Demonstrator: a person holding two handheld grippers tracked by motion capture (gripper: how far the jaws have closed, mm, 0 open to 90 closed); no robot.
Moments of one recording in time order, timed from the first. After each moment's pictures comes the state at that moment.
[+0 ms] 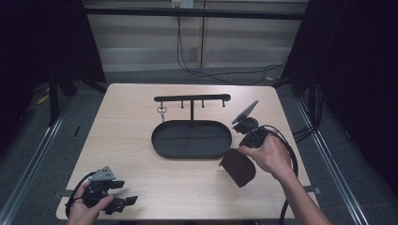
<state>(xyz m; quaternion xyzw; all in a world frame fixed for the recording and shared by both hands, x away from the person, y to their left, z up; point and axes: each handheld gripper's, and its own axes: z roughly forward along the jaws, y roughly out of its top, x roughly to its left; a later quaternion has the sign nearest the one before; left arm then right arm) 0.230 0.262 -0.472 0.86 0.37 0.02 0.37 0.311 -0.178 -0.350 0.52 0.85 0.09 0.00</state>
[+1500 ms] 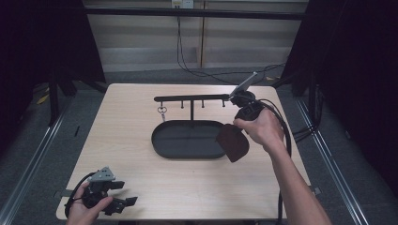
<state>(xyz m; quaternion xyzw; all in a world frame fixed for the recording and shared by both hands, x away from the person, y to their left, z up) 0.229 0.262 -0.472 0.86 0.37 0.01 0.37 0.361 -0.171 -0.310 0.55 0.82 0.12 0.02</state>
